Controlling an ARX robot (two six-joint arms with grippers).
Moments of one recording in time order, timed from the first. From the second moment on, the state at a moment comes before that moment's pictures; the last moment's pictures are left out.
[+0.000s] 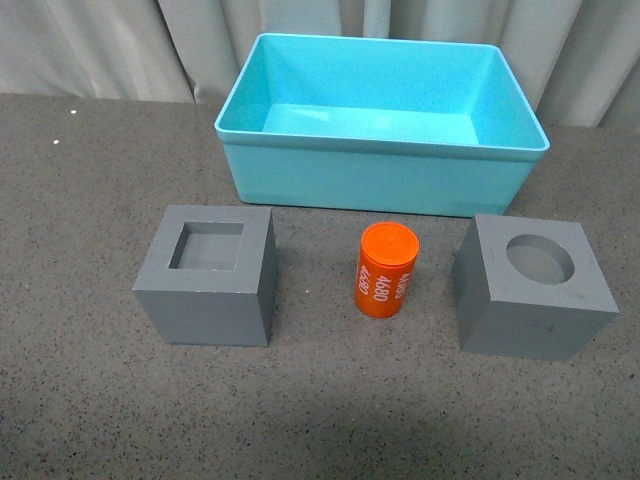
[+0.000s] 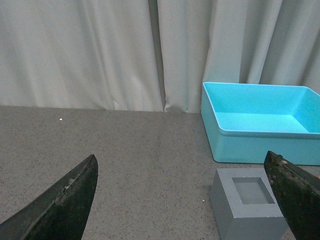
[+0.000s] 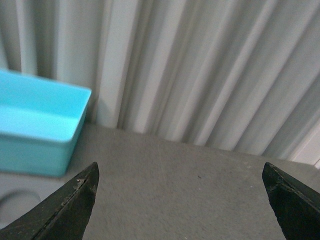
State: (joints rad) left arm 0.00 0.00 0.02 0.00 0.00 0.00; right arm 0.09 0.06 0.01 0.09 0.27 -0.31
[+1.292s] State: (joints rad) left arm 0.00 0.00 0.02 0.00 0.00 0.00; right arm 0.19 1.73 0.68 0.15 0.04 0.14
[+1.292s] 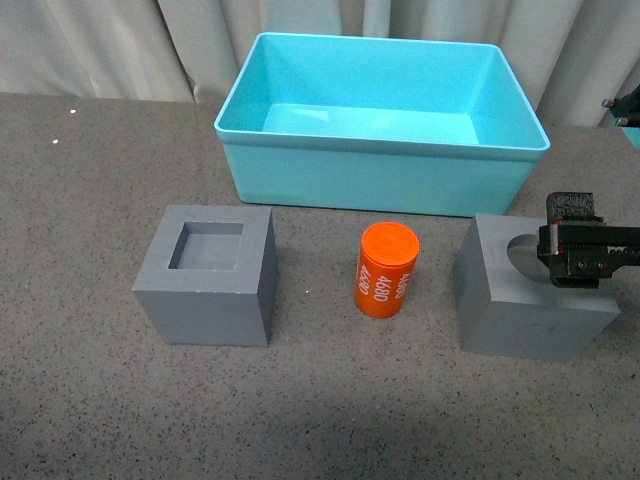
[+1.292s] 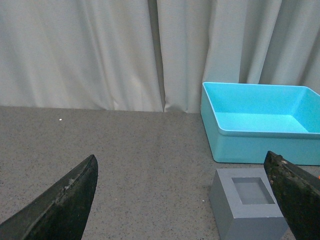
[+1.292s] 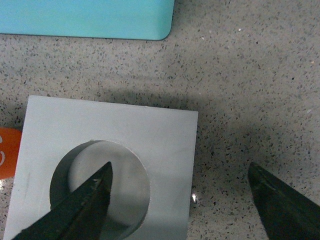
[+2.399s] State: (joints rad) left arm 0.00 0.00 0.02 0.00 0.00 0.00; right arm 0.20 1.48 0.91 0.10 -0.02 0.15
